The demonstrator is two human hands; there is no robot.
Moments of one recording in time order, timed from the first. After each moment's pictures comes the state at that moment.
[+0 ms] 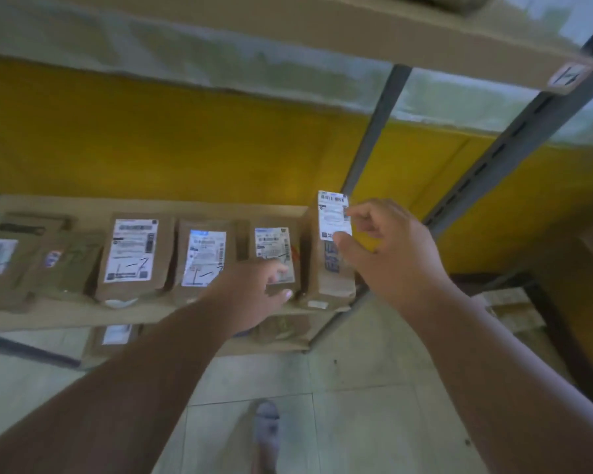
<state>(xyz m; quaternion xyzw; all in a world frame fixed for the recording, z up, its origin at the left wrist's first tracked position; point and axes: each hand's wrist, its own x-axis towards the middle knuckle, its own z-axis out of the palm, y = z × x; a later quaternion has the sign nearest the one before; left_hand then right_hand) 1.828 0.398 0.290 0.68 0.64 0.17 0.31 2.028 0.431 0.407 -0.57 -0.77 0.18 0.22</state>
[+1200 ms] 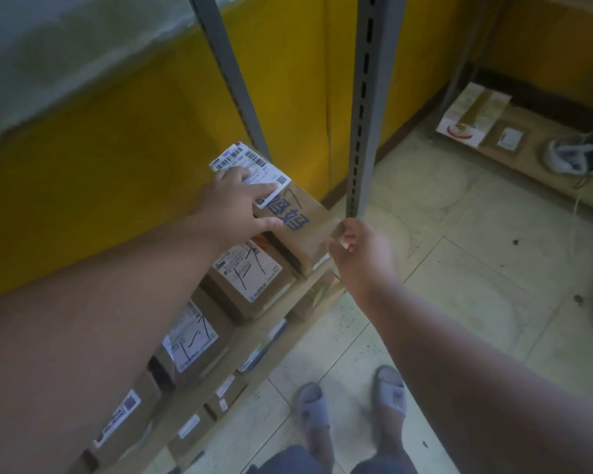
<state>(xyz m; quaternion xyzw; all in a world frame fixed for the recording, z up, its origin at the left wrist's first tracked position) 1.871 0.592 0.258 0.88 0.46 -0.07 0.11 2.025 0.434 0.197 -0.82 -0.35 0.28 0.35</state>
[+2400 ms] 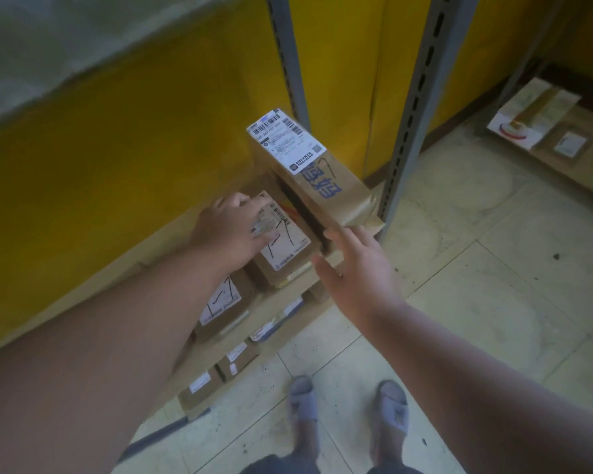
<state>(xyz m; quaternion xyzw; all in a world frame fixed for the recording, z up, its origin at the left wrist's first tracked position) 1.798 0.536 0.232 0.82 0.55 -0.05 0.12 1.974 0.402 0.203 -0.74 -0.57 0.21 0.29</state>
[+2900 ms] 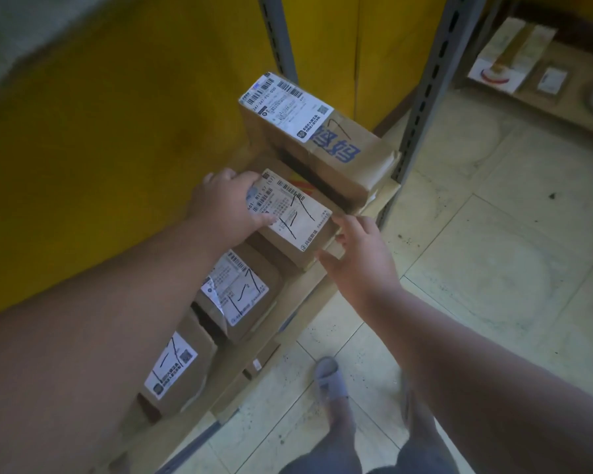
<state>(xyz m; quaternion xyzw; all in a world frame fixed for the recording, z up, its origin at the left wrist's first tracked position) 1.770 0.580 0.214 0.86 0.50 -0.06 0.10 1.913 0.416 0.150 -0.81 -0.43 0.26 0.30</state>
